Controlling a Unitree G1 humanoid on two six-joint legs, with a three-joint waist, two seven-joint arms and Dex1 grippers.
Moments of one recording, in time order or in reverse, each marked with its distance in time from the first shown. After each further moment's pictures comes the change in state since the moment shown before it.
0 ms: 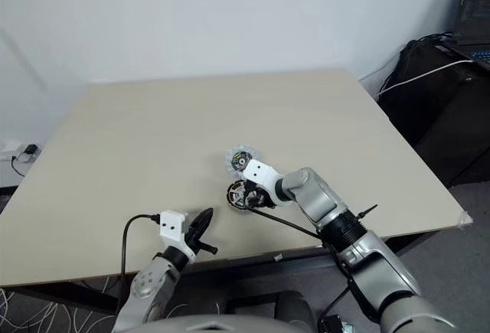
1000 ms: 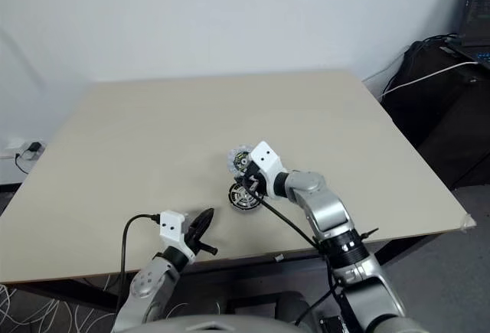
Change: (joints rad) left arm -0.001 0.004 0.001 0.000 -0.007 0.000 -0.024; right arm 0.198 0.165 -0.273 -0.207 0.163 -0.061 -0.158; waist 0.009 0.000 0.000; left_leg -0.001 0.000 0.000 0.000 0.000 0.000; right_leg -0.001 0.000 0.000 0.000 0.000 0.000
